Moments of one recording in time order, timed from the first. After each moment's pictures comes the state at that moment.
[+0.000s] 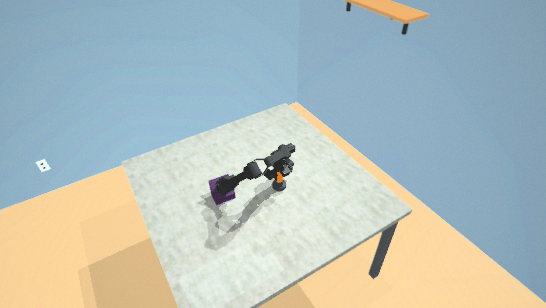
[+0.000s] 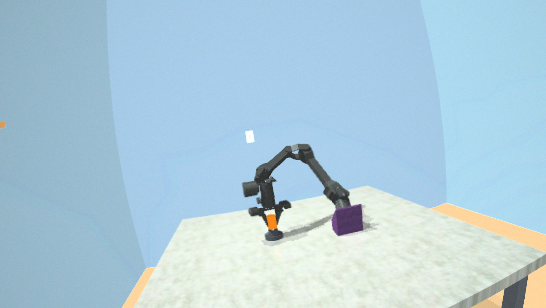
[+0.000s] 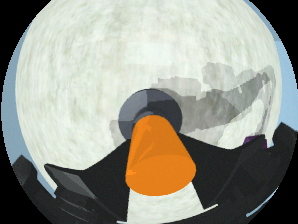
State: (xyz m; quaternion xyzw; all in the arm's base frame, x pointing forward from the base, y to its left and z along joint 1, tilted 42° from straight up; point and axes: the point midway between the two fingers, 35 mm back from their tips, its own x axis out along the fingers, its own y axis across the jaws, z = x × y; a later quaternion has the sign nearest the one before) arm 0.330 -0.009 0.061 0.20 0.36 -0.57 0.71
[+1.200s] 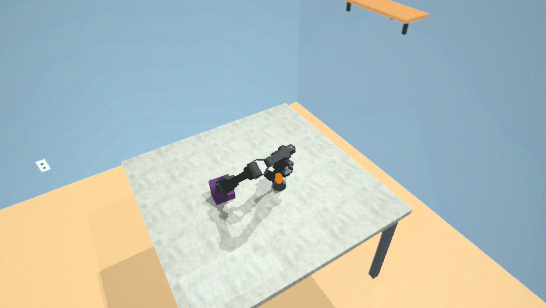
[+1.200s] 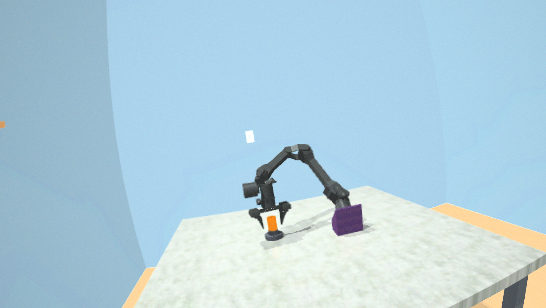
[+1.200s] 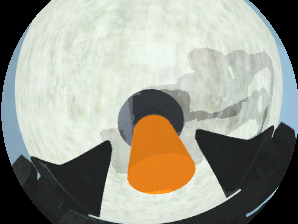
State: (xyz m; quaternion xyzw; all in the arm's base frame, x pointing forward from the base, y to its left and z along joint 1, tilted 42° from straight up) arm 0.331 -0.013 0.057 0.18 0.38 -0.56 0.71
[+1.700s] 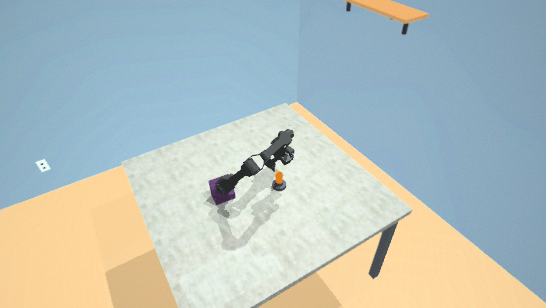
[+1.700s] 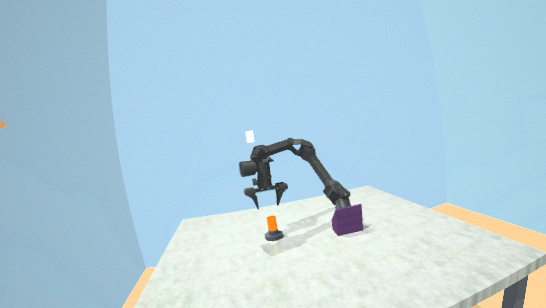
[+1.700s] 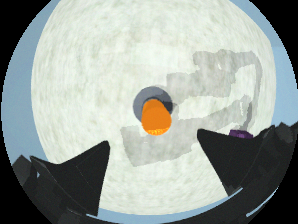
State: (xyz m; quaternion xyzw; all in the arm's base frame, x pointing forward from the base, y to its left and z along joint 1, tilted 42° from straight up) arm 0.327 0.051 0.125 0.19 0.37 -0.55 0.72
